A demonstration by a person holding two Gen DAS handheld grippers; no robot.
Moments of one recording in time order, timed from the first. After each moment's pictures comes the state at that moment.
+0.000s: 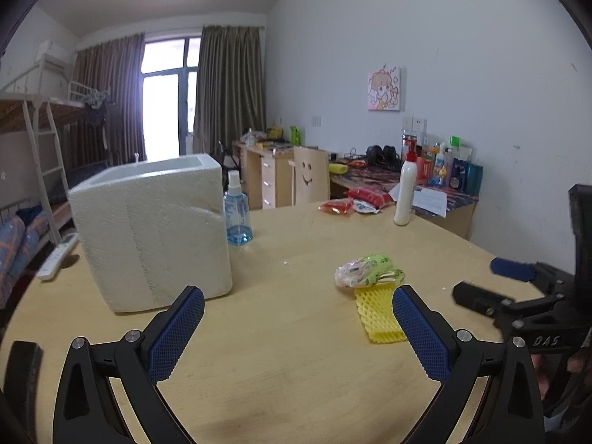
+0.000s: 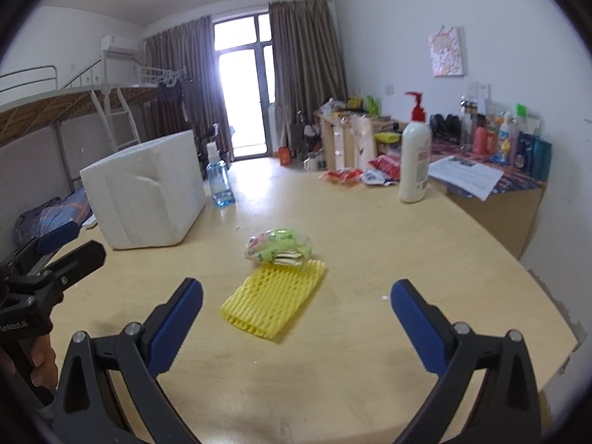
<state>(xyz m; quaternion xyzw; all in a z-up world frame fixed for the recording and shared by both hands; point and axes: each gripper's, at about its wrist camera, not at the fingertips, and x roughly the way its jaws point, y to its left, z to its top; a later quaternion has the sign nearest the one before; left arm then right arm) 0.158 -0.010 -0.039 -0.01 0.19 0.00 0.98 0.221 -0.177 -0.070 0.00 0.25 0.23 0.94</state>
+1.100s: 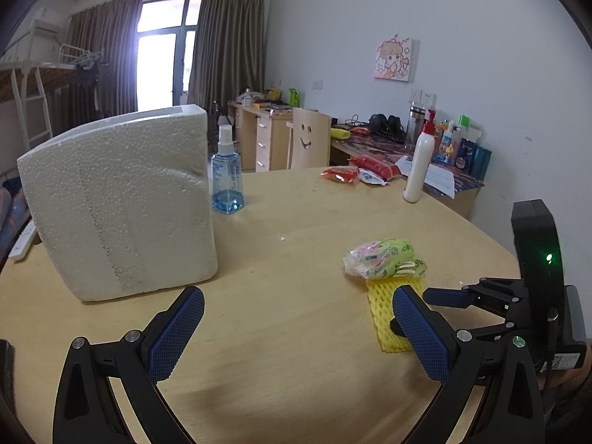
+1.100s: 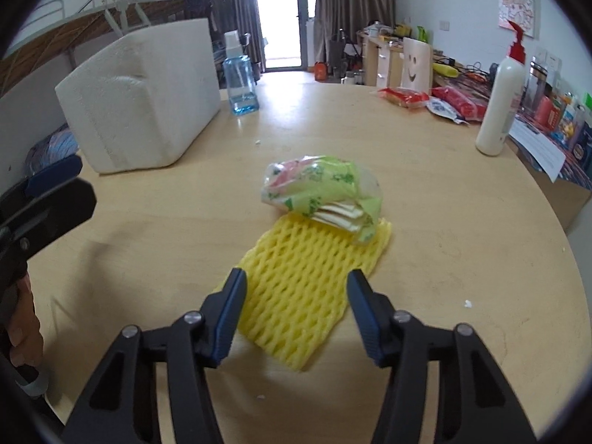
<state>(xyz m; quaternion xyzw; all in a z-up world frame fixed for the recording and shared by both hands) 0.223 0.003 -0.058 -0.04 0.27 -0.01 0.96 0.276 -0.122 -0.111 -0.10 0.40 0.28 0.87</state>
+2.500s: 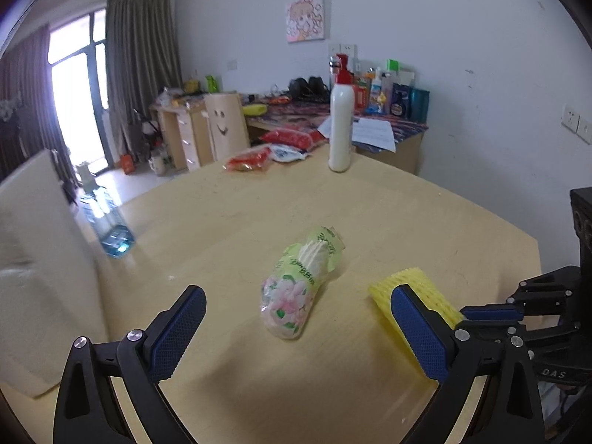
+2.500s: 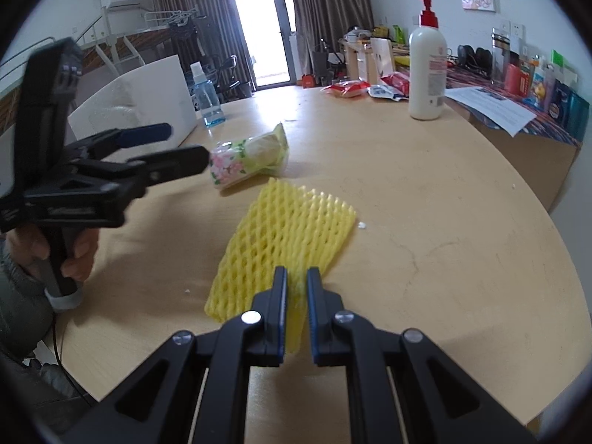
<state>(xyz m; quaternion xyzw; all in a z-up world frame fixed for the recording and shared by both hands) 0.291 -0.074 -0.068 0.06 0.31 -0.14 0.94 0.262 -0.217 -0.109 -0.03 0.39 0.28 0.88</state>
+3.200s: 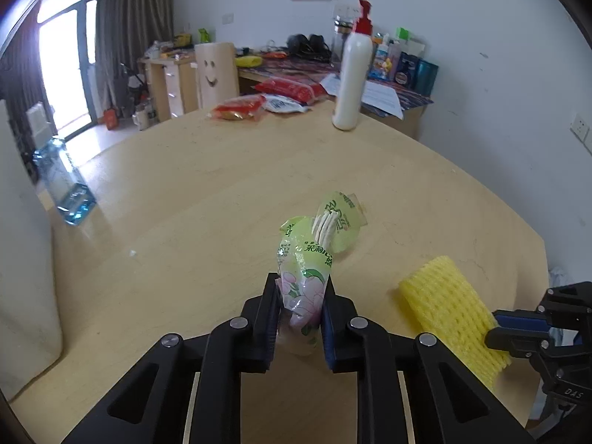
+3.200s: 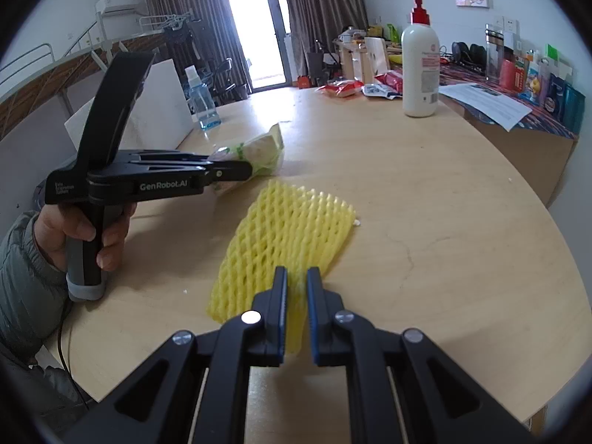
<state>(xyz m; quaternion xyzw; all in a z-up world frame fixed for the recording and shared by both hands) 0.346 -0.074 -0.103 0.02 0.40 -0.17 0.90 0.261 -0.223 -0.110 -0.01 0.39 0.27 0.88</state>
